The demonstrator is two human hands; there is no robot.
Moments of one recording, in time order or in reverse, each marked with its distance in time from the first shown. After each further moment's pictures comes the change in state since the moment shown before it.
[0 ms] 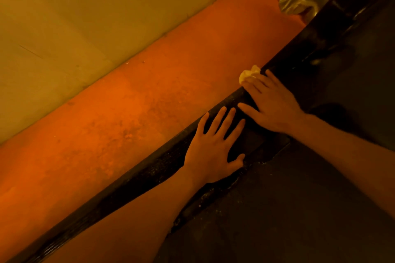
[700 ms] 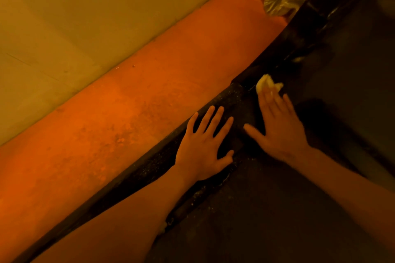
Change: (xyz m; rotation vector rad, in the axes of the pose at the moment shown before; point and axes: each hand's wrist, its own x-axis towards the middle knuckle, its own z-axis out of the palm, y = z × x) left_hand 0.001 -0.002 0.000 -0.001 0.015 -0.003; right_hand -0.079 -0.010 0.026 0.091 0.061 0.296
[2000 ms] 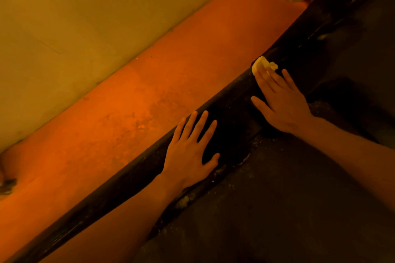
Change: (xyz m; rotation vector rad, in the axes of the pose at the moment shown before) left_hand -0.097 -0.032 0.013 -0.049 0.089 -0.108; right_hand 0.026 -0.025 0.015 0.040 0.083 -0.195
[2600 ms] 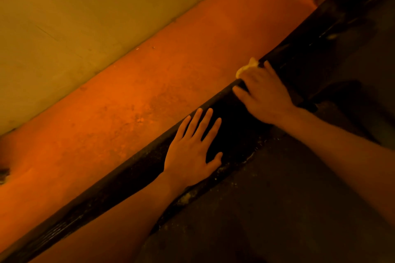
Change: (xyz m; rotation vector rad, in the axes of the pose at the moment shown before) left_hand -0.005 0.000 0.001 0.021 -0.048 0.002; right_hand 0.039 -0.050 -0.016 0.137 -0.050 -0.003
